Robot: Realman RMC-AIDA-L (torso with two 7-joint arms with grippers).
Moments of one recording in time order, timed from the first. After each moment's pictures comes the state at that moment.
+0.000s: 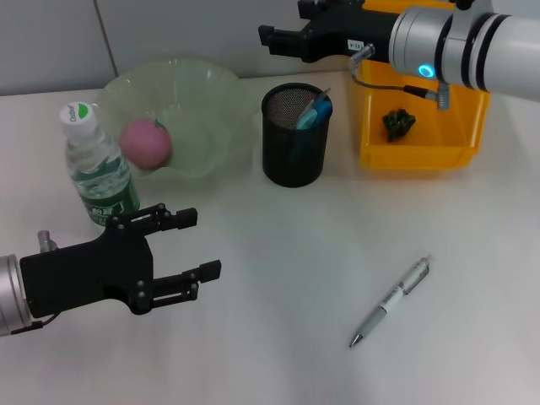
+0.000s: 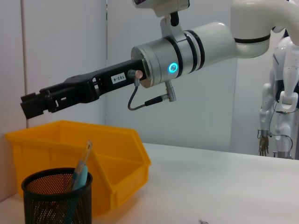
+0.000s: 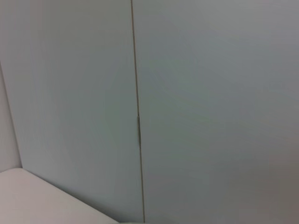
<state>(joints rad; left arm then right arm) -0.39 -2.06 1.04 0.61 1.63 1.56 -1.04 0.61 2.08 -1.36 -0.98 -1.71 -0.65 1.84</state>
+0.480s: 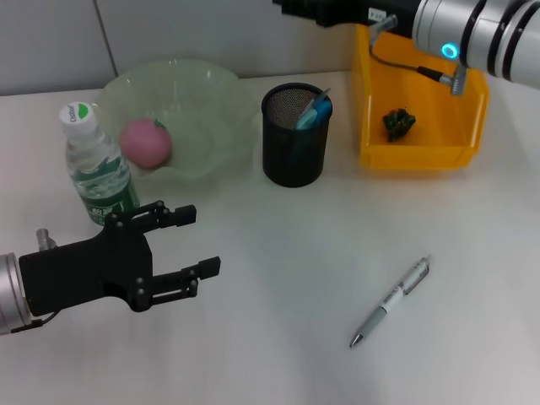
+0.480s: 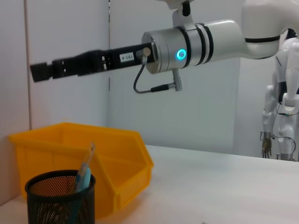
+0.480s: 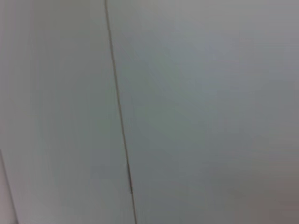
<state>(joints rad) -0.39 -2.06 1.03 0.61 1.63 1.56 -1.04 0.54 2.08 -1.34 -1.06 -1.54 -0.65 1.81</state>
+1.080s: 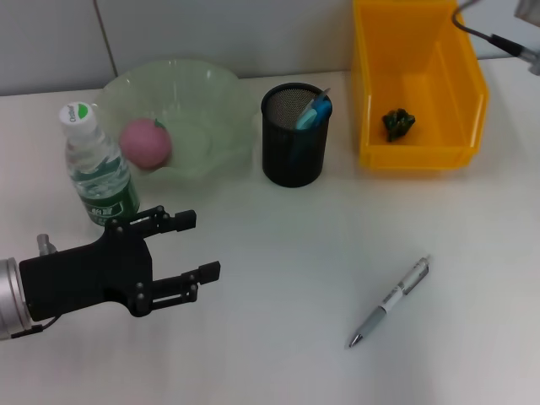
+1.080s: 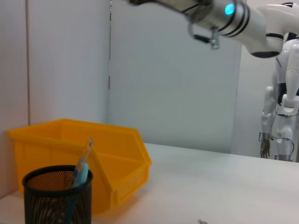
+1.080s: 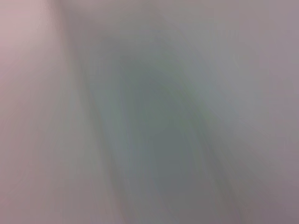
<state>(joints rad) -0.39 -2.06 1.03 0.60 1.63 1.56 -1.04 0.51 2.02 -1.04 -1.02 -1.26 -1.33 1.72</state>
